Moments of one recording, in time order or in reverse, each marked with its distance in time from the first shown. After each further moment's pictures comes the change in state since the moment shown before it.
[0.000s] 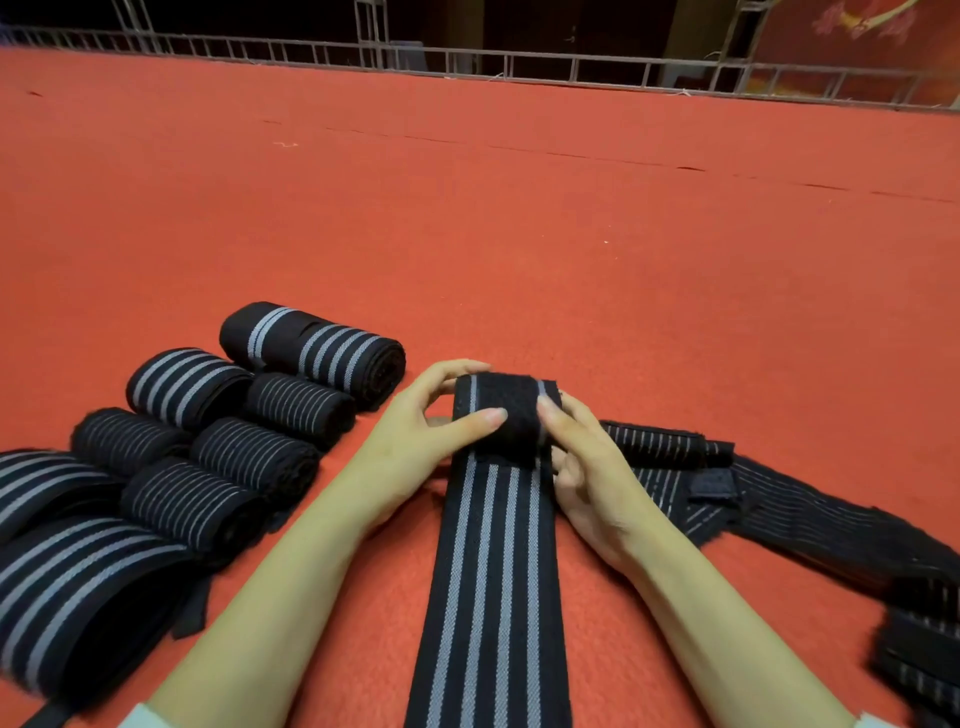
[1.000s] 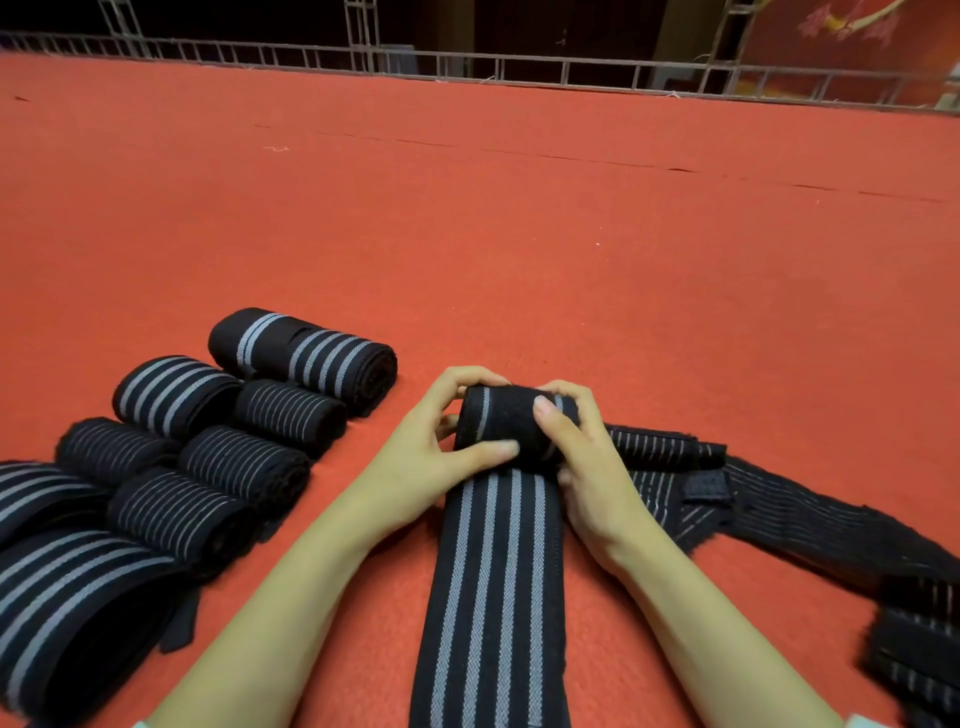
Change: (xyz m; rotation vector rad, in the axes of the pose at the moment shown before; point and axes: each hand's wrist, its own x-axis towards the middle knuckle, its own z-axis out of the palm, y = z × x) left_hand 0.005 -0.012 0.003 0.167 -0.140 0.195; right_hand 0.004 0.004 -0.002 -0.119 0.064 -0.156
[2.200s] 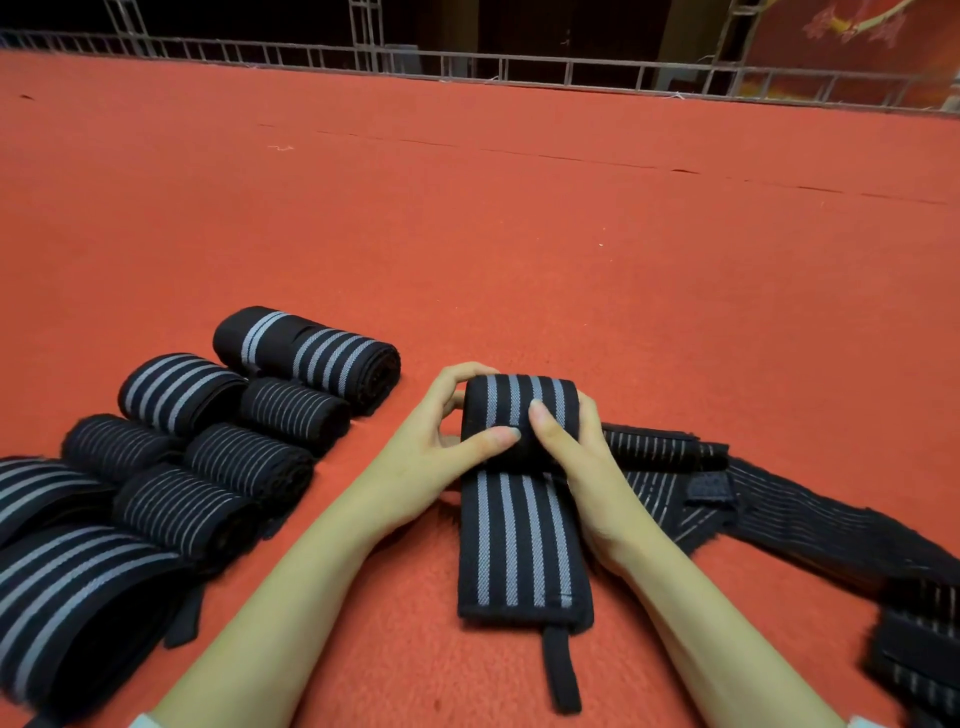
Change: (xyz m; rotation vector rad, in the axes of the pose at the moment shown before) left_hand -0.003 0.008 0.002 -0.155 0.009 -0.115; right_hand -0.004 -0.003 0.003 -0.034 0.017 0.063
